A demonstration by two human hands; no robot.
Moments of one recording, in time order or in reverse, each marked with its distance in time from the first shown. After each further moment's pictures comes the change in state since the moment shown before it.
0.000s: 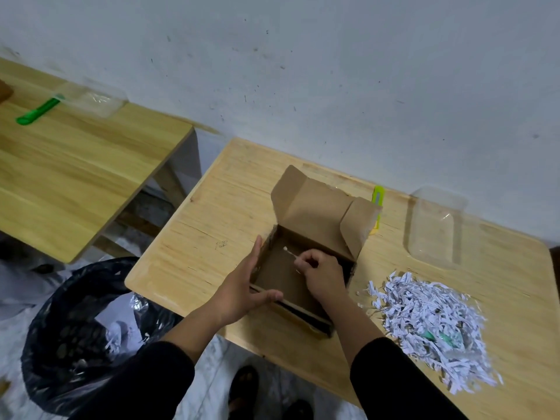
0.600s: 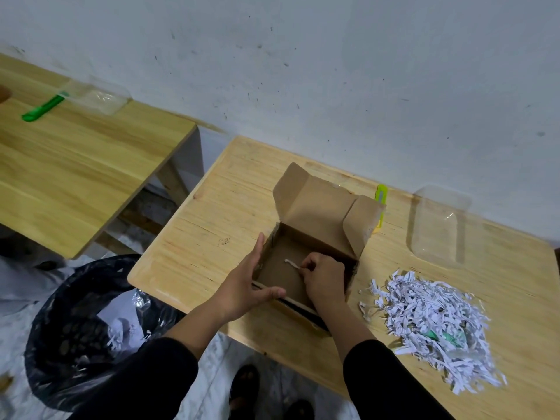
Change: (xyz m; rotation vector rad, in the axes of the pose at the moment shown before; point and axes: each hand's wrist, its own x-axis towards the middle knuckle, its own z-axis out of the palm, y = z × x) left_hand -0.001 -0.003 0.001 -0.087 -0.039 -0.044; right_hand -0.004 0.005 0.009 -0.265 0.133 -0.047
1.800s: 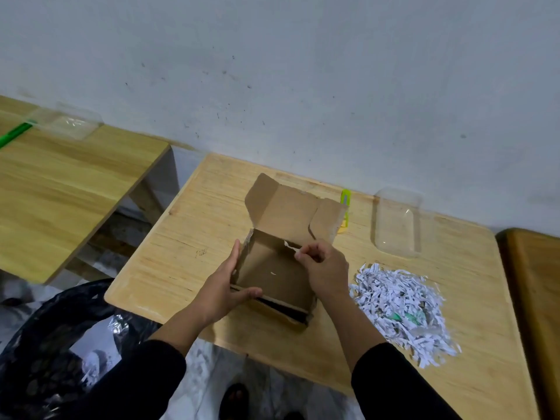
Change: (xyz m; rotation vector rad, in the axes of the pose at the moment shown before) left_hand -0.003 0.017 0.006 0.064 0.035 -0.016; right_hand -0.022 0.012 -0.055 0.379 0.220 -0.078
